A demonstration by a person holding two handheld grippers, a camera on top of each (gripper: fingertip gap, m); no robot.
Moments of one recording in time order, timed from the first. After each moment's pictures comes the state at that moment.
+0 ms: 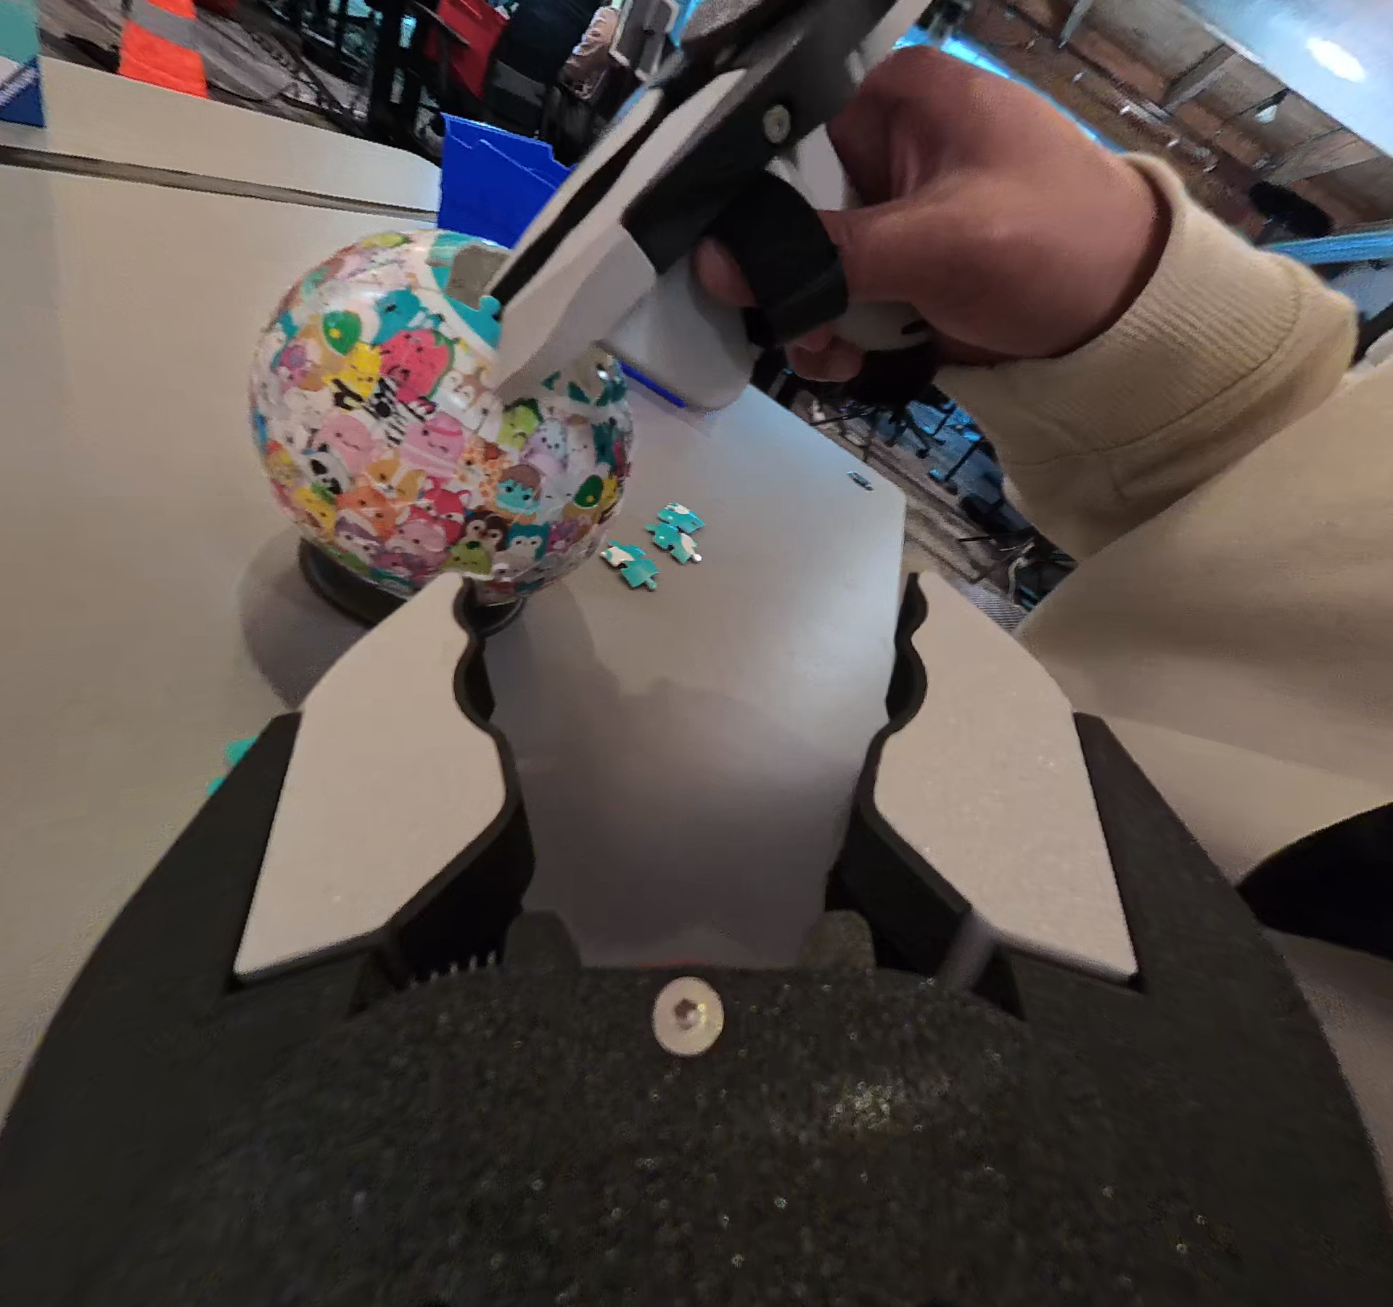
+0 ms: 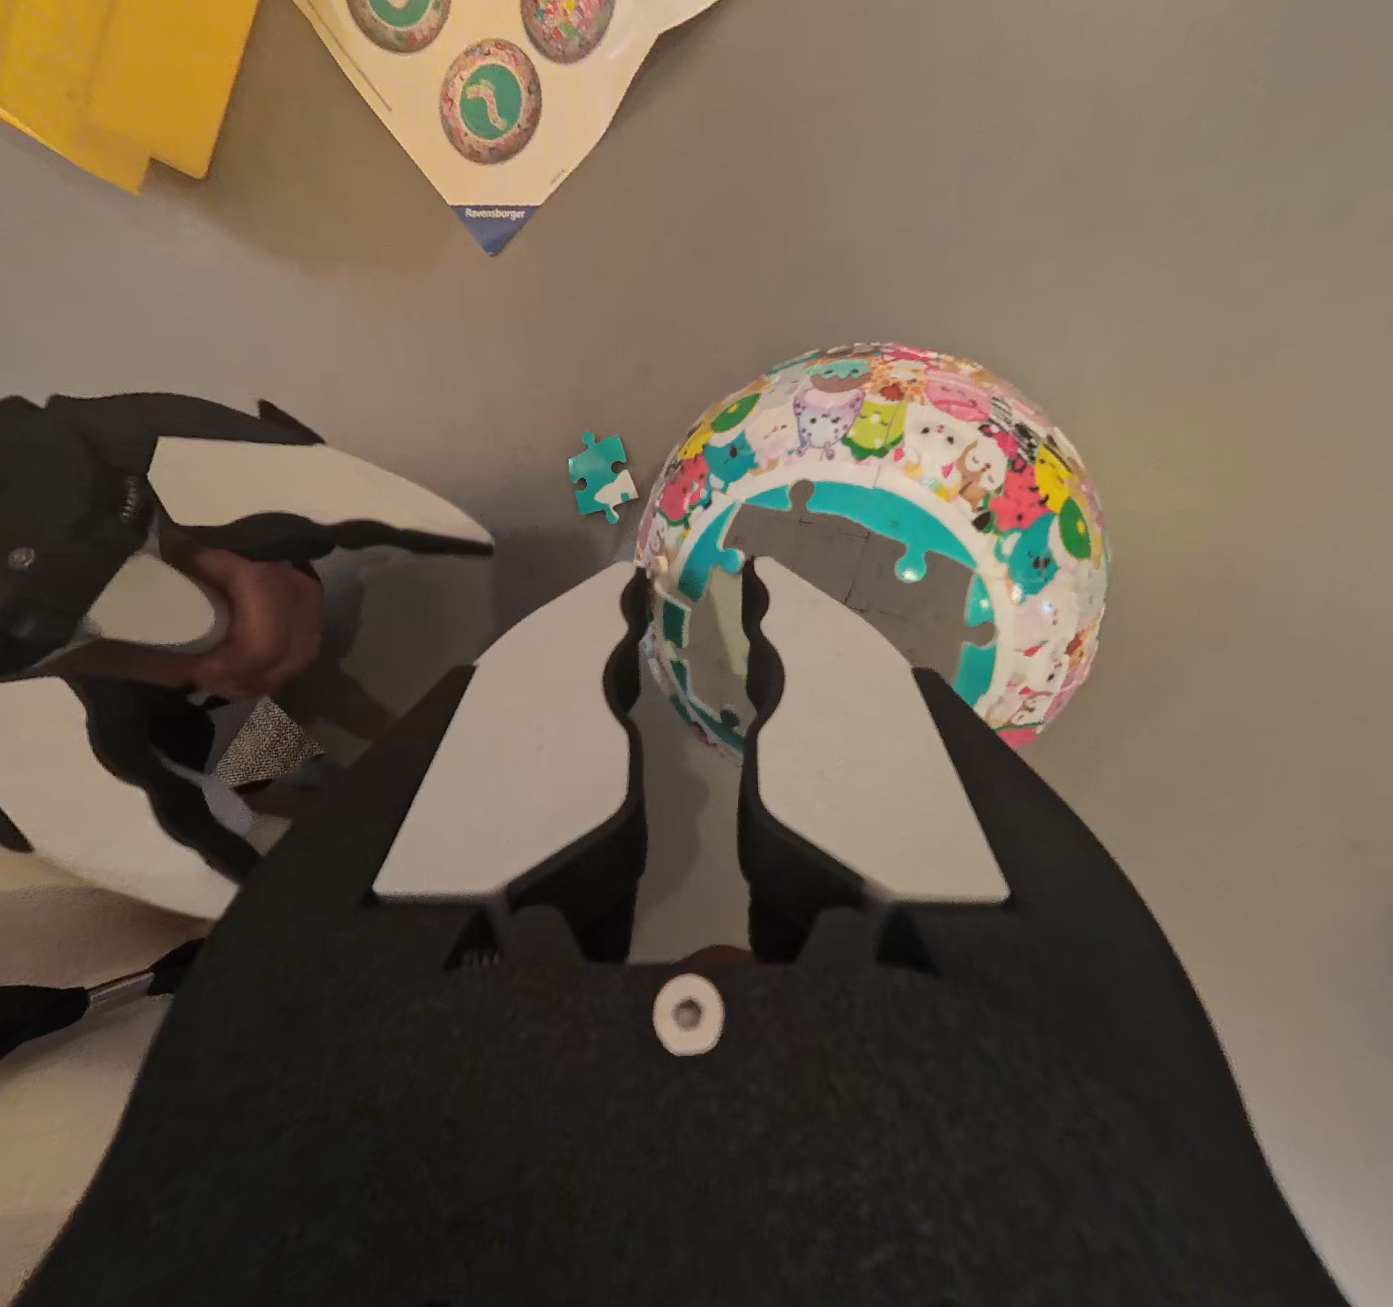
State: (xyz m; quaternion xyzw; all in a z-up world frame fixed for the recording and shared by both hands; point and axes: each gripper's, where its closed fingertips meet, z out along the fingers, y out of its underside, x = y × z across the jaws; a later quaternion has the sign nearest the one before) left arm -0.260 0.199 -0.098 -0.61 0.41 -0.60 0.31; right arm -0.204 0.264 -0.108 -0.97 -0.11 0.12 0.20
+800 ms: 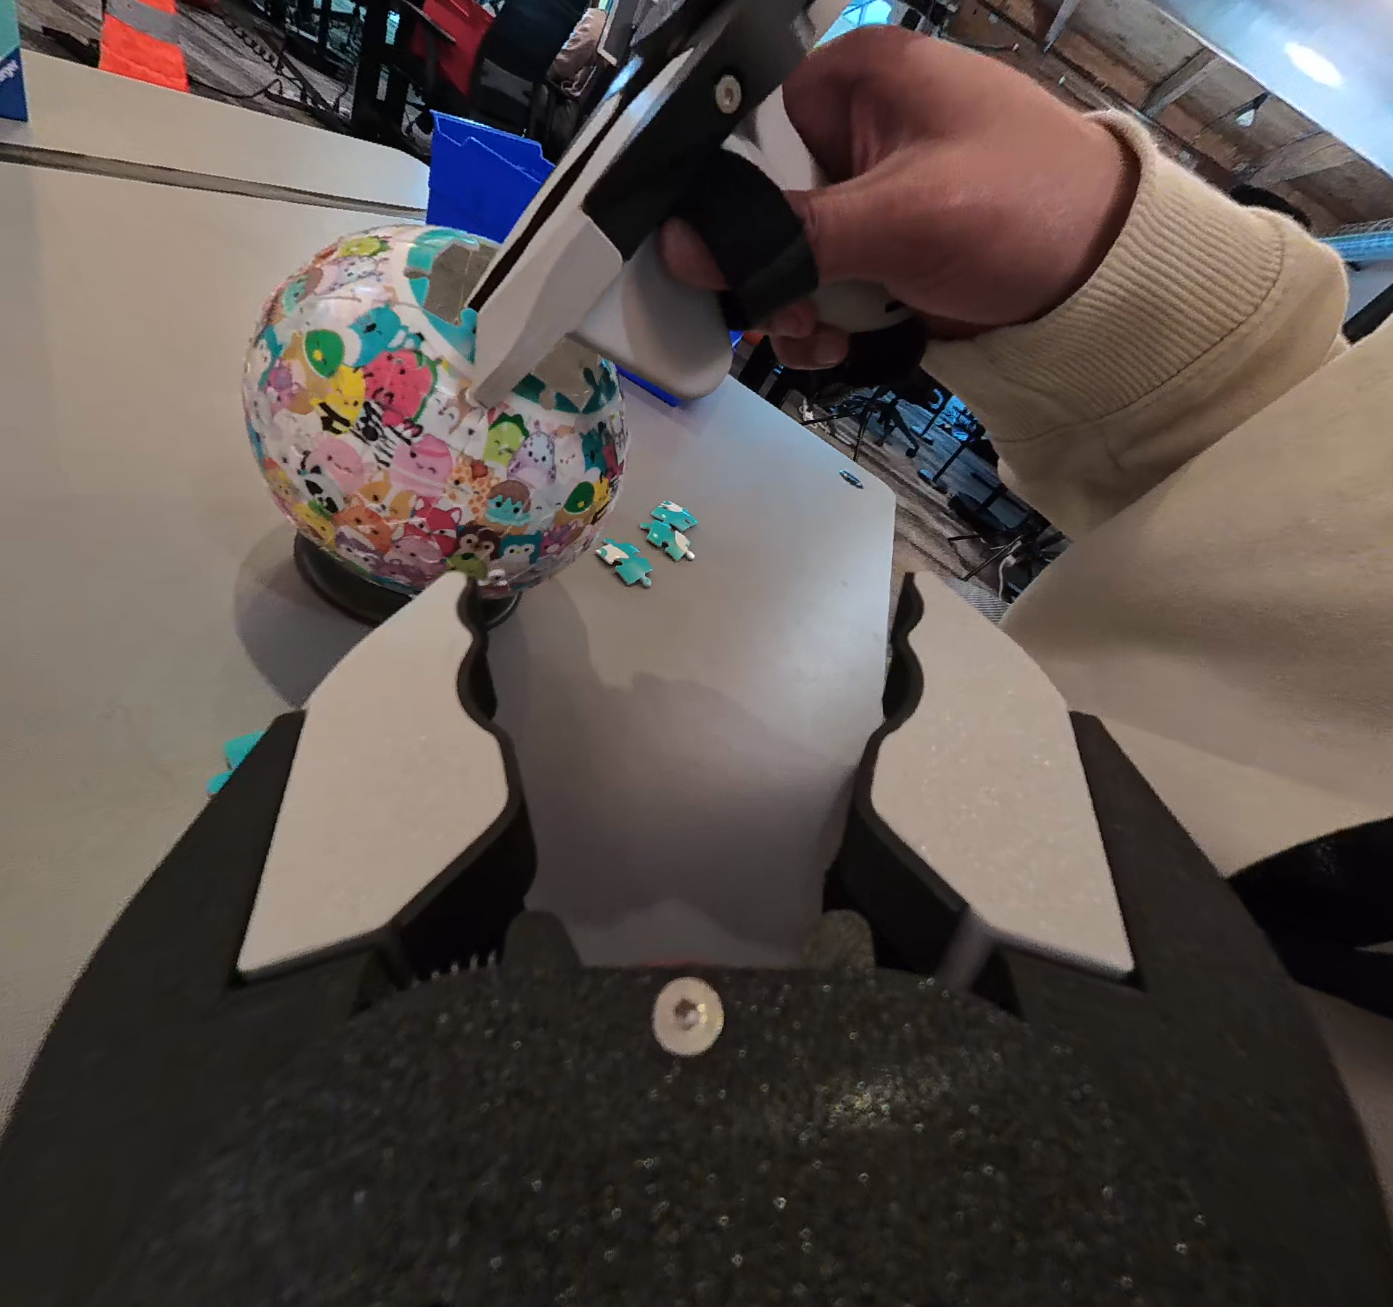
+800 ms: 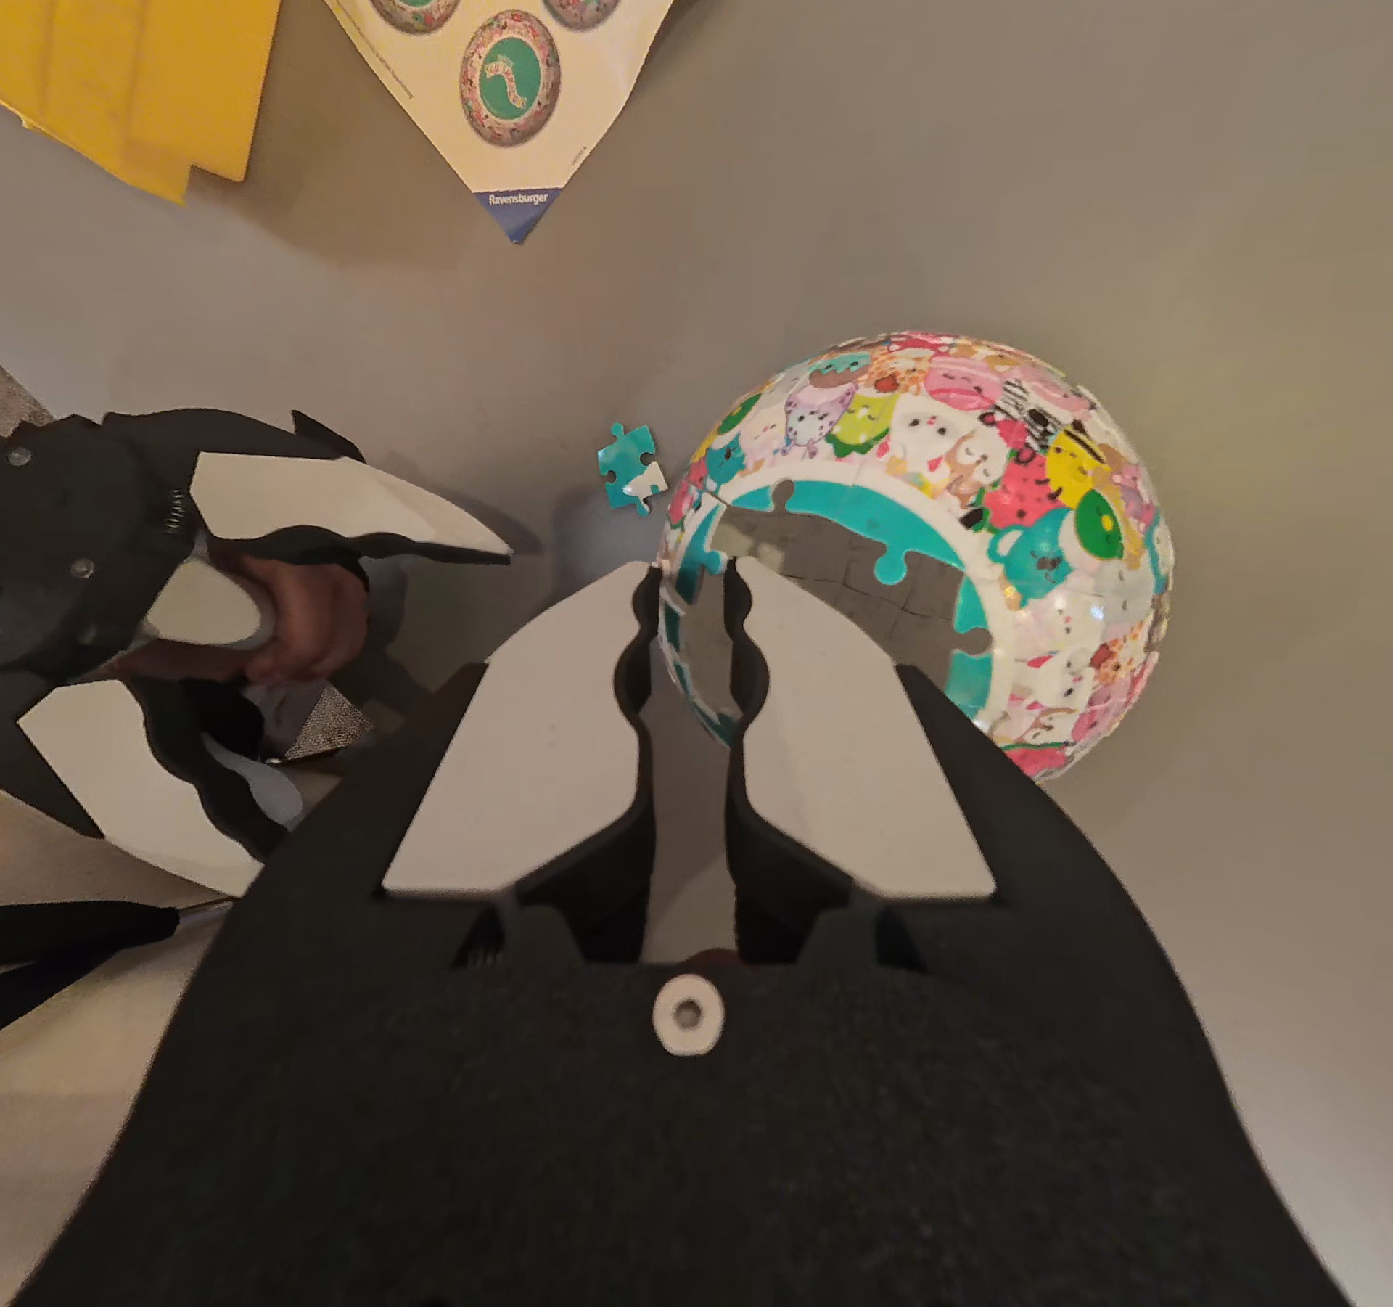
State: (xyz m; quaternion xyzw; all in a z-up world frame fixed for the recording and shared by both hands) left arm -0.262 0.199 -0.099 -0.61 0.42 -0.60 0.30; right arm -0.210 0.265 -0.112 -0.97 -0.10 0.16 0.16
